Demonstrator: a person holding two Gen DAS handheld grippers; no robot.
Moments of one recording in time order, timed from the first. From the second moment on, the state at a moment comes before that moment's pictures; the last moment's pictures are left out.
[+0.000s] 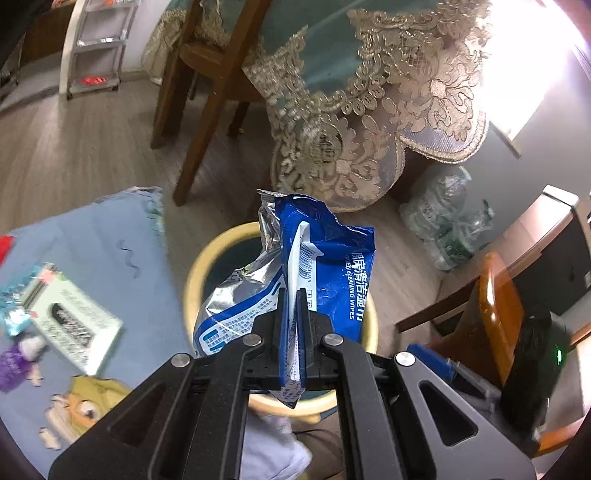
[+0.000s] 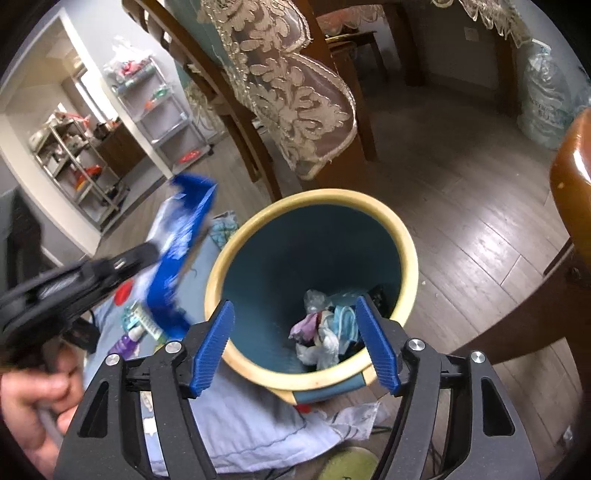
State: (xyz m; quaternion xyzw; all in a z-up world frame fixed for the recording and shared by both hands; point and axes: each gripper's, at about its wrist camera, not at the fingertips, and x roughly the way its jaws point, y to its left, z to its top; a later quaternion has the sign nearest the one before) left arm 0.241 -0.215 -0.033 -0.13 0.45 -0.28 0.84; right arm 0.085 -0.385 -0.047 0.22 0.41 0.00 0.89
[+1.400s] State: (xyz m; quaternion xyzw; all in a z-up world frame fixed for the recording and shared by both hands) left arm 0.204 -0.015 0.024 -0.09 0.43 -0.19 0.88; right arm 0.082 -0.277 -0.011 0.09 0.42 0.09 0.90
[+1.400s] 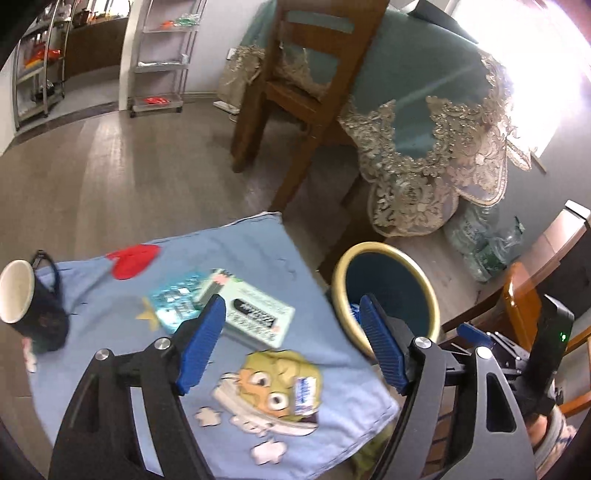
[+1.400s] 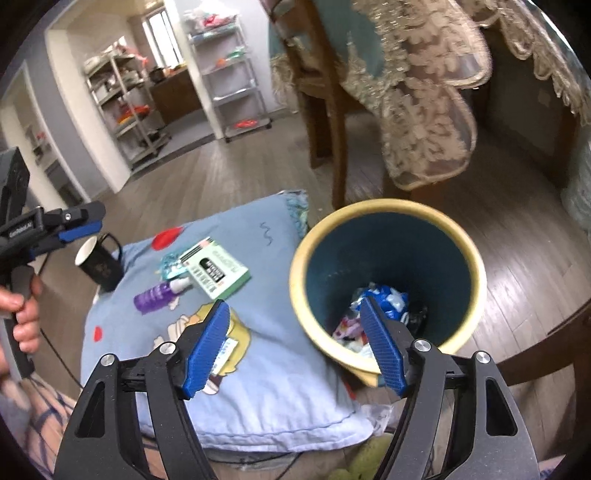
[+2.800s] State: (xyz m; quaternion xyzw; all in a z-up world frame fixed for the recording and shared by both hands) left arm 0.253 0.038 -0.109 0.03 0.57 -0.14 0.81; right arm 0.111 -0.199 -0.073 0.06 0.49 0.17 0.85
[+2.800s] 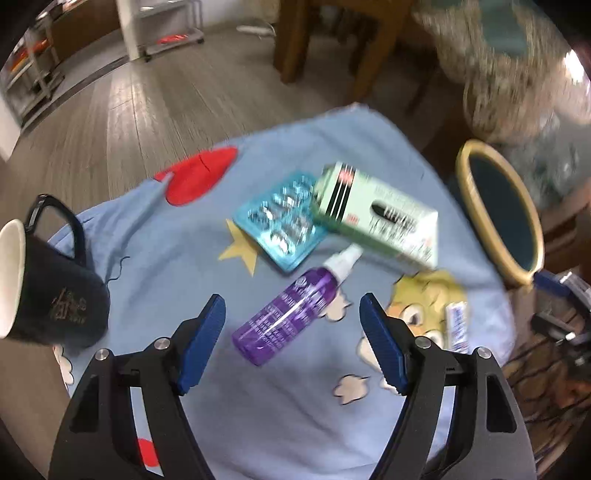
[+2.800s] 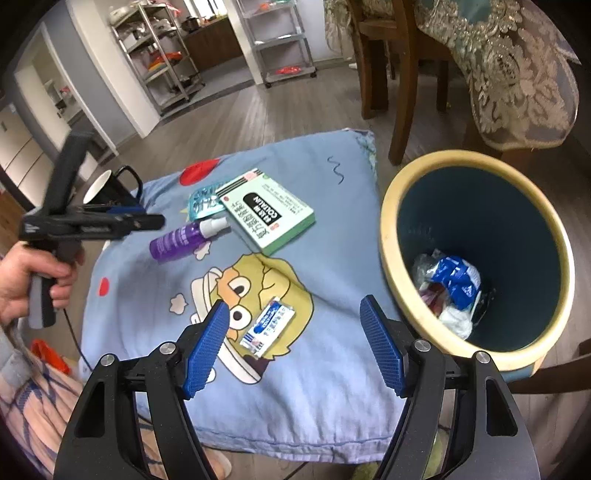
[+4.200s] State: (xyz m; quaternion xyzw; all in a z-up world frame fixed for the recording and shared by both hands) left arm 0.322 0.082 -0.162 -0.20 0.60 -0.13 0.77; right arm 0.108 -0.136 -0.141 0.00 0.56 0.20 0.81
